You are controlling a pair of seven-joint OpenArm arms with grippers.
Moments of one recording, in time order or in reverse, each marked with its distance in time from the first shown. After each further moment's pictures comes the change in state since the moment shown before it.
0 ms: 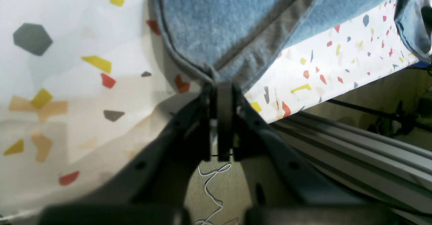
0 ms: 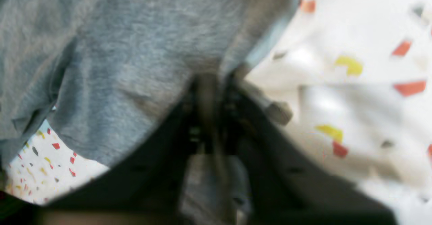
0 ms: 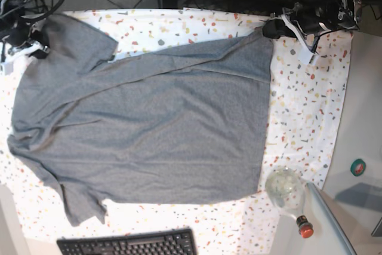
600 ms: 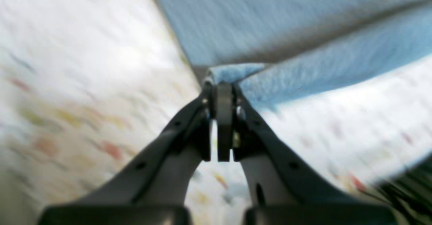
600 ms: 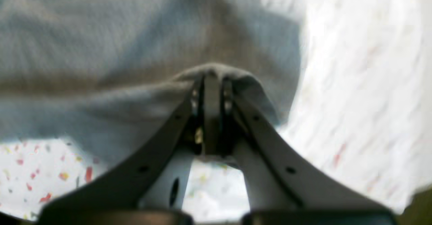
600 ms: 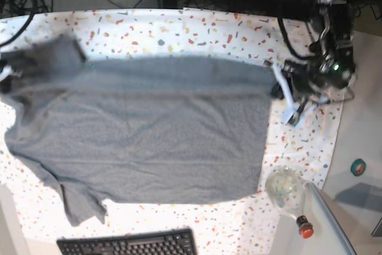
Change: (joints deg) left arm -17.1 3.5 9.4 13.5 34.2 3.4 0.3; right arm 2.1 7.1 -7.4 20.9 -1.4 -0.5 -4.9
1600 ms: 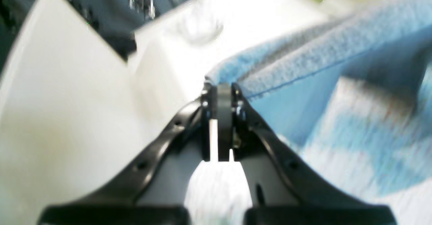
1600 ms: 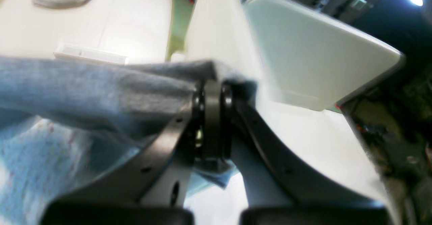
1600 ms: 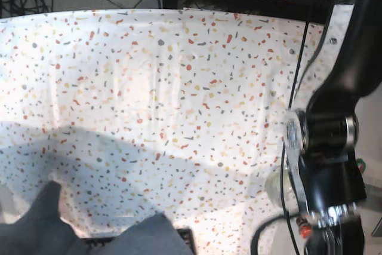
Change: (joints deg) left arm -62.7 9.8 10.1 -15.9 3.2 3.3 6.6; right arm 53.8 29.7 -28.0 -7.0 1.3 -7.1 -6.1
